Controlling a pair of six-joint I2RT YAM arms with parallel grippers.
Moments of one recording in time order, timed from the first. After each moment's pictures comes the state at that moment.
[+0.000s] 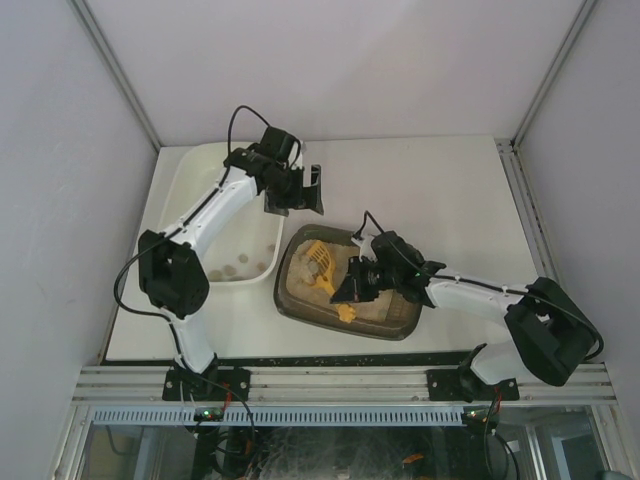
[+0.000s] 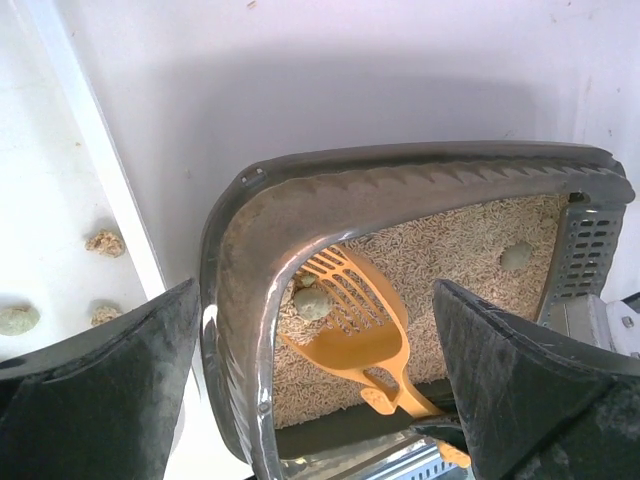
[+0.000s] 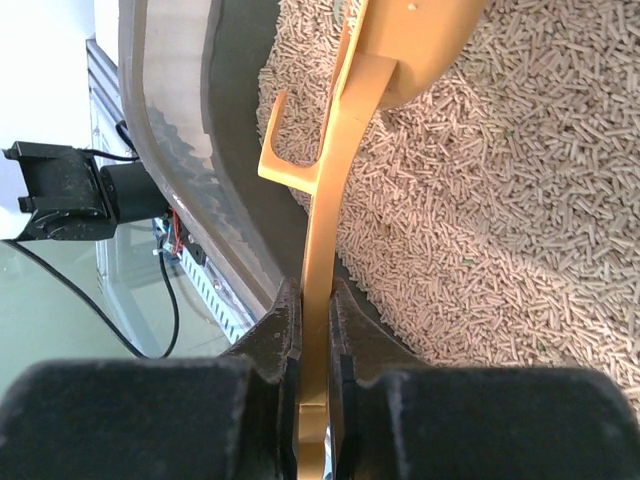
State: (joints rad) left arm -0.46 1.85 1.76 -0.93 0.17 -0.39; right arm 0.74 1.42 0.65 -0.01 -0.48 0.74
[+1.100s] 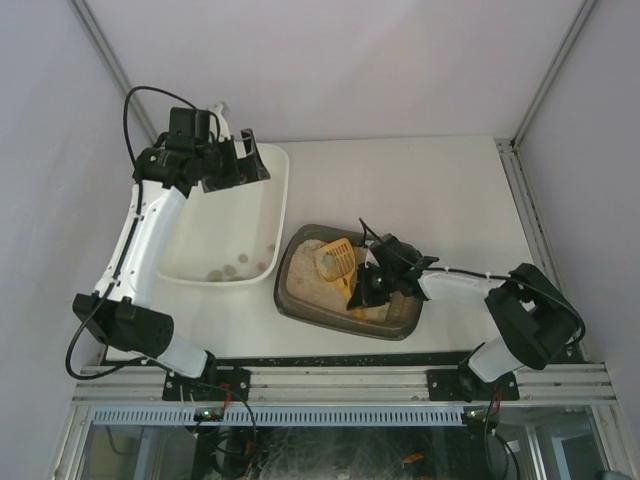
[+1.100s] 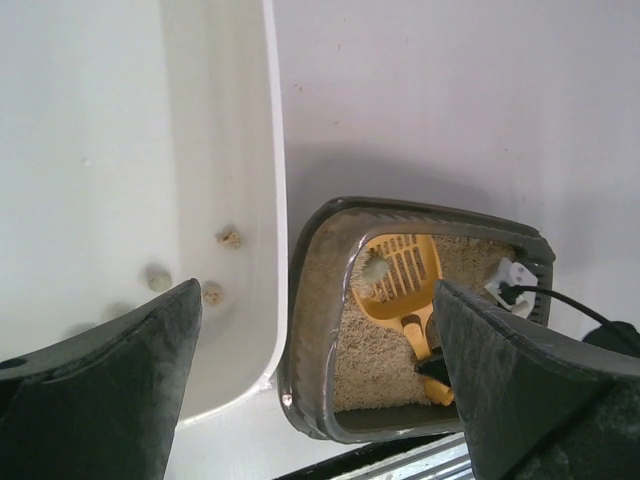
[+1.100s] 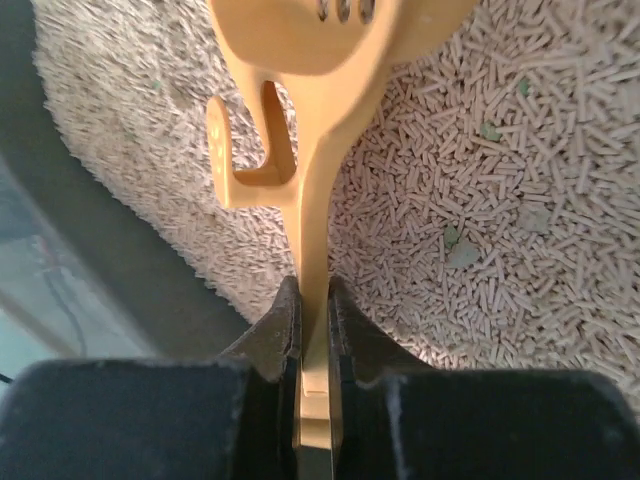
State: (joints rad) left arm -0.22 1.54 1.80 -0.99 0.16 -0.36; right arm 0.69 1.47 0.69 -0.16 -0.38 0.64
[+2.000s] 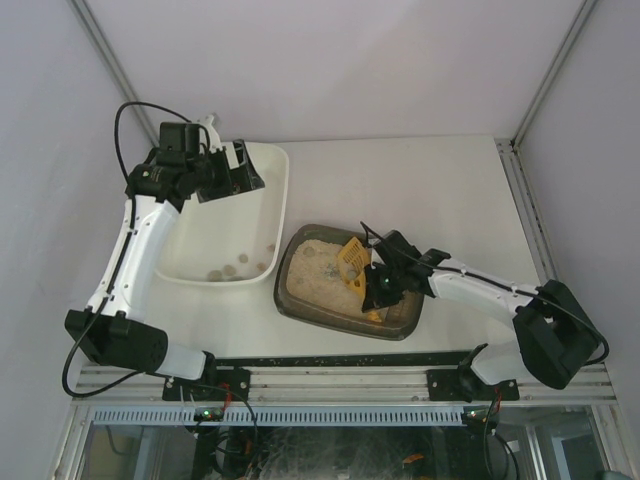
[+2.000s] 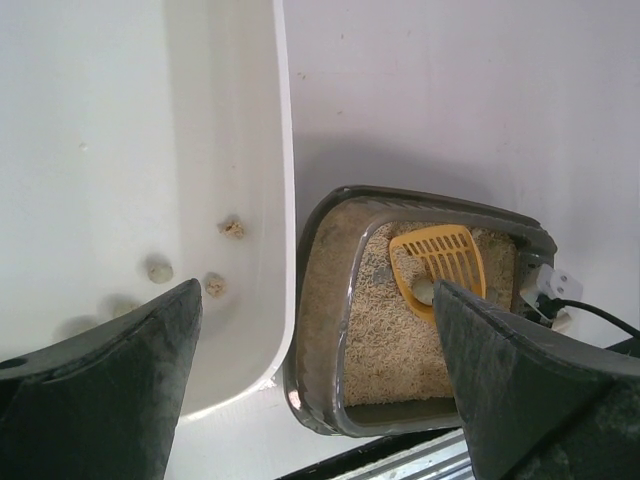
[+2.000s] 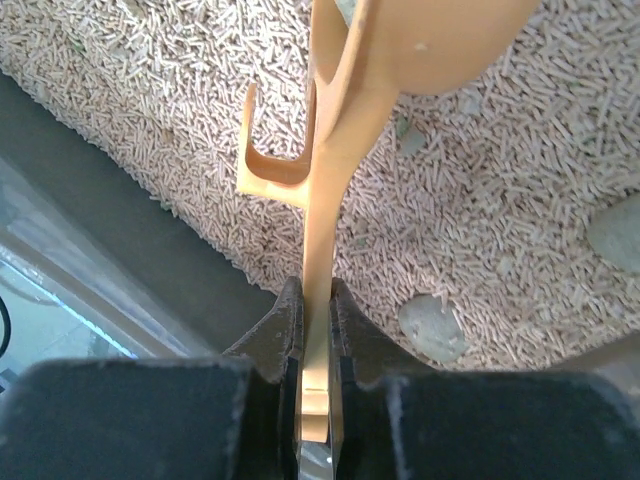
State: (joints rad) left arm -0.17 1.43 1.62 -0.91 0.21 -0.36; right arm 0.69 1.39 0.78 -0.49 -0.29 0.48
